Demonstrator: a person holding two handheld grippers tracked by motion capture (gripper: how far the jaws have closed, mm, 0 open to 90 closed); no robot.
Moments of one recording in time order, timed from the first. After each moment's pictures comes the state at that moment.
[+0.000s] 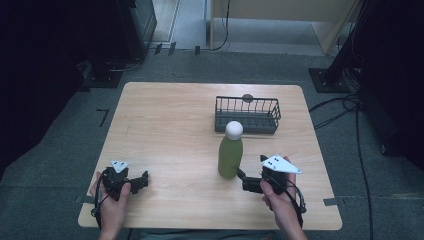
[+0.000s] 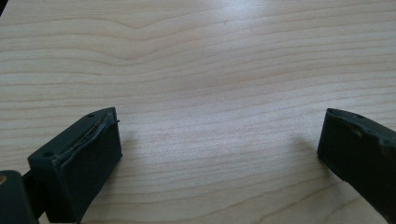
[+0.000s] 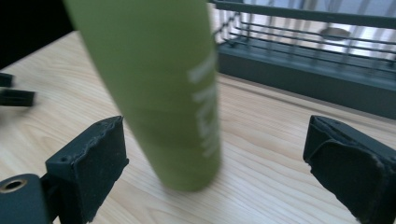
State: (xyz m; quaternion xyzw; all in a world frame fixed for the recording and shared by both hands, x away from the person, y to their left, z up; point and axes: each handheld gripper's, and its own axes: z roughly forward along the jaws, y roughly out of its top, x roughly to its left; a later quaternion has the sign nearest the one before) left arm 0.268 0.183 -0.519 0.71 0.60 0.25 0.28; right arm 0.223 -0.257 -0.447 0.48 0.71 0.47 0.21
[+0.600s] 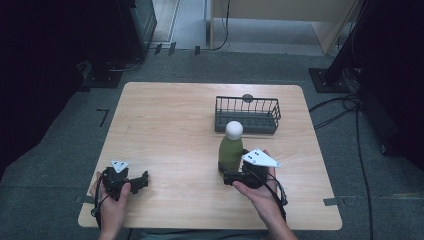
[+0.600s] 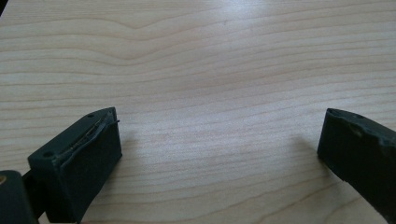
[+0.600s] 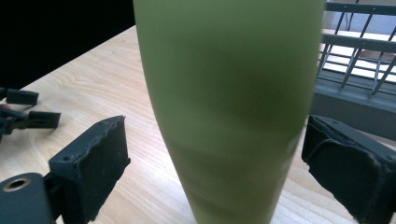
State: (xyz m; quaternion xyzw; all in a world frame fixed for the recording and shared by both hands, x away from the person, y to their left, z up) left arm 0.268 0.183 -0.519 0.71 0.60 0.25 0.28; right arm 0.242 -0.211 -0.442 0.47 0.70 0.49 0.21
